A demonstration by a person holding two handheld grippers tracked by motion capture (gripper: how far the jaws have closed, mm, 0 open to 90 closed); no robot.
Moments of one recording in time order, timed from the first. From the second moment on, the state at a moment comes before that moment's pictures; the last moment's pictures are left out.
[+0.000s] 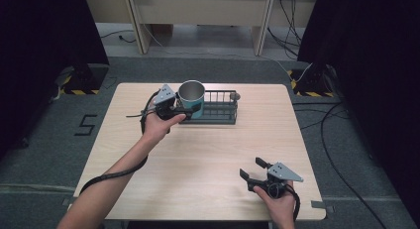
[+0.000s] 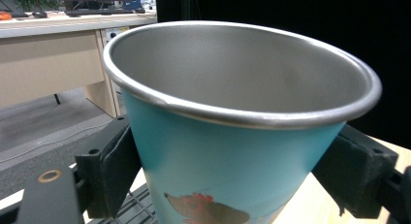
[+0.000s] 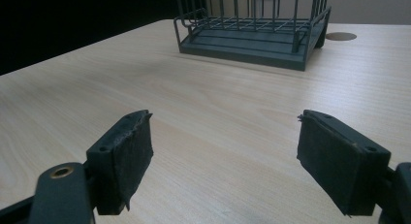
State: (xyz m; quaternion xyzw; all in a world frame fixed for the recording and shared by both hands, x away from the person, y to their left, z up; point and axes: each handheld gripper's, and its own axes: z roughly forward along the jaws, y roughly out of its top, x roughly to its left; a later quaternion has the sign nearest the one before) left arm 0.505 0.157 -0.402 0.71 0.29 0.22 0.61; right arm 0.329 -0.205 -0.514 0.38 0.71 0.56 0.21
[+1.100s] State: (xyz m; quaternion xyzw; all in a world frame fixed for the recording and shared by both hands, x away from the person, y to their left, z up) left arm 0.537 0.141 -0.397 0.70 0.31 0.23 0.60; right arm 0.329 -0.205 -0.513 0.38 0.71 0.56 0.21
